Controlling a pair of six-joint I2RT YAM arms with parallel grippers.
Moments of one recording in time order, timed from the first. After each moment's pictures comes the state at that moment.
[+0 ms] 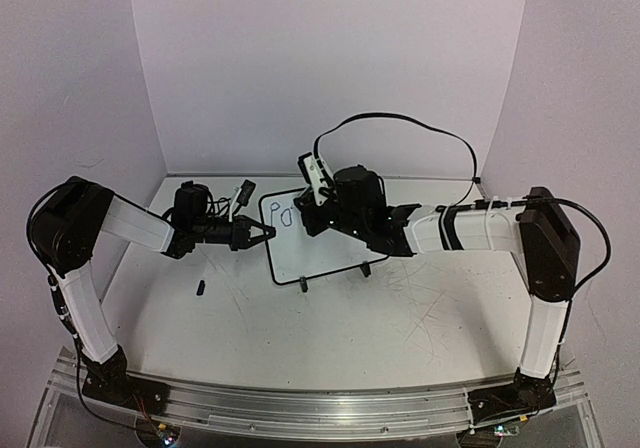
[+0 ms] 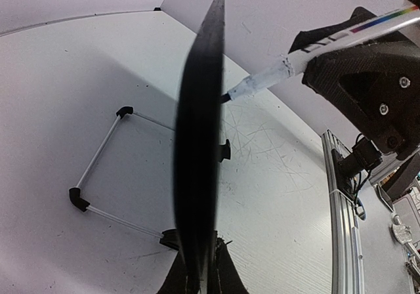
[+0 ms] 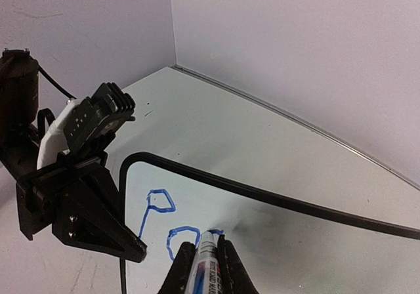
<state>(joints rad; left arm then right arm) -0.41 1.83 0.86 0.58 0.89 -0.23 0.91 1.94 1.39 0.27 0.16 0.06</state>
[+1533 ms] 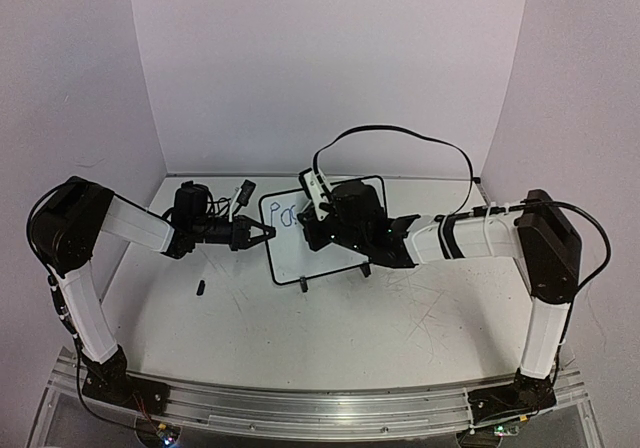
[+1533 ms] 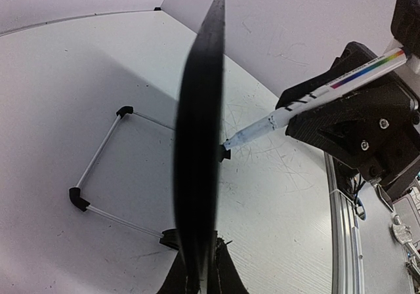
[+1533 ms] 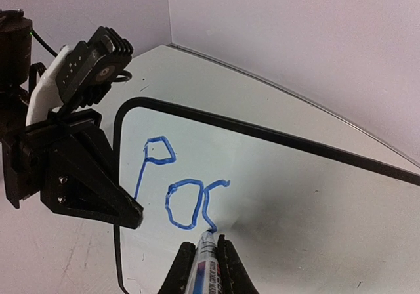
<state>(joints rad) -0.41 1.83 0.86 0.58 0.89 -0.23 0.93 1.93 1.31 0.27 0.20 0.08</state>
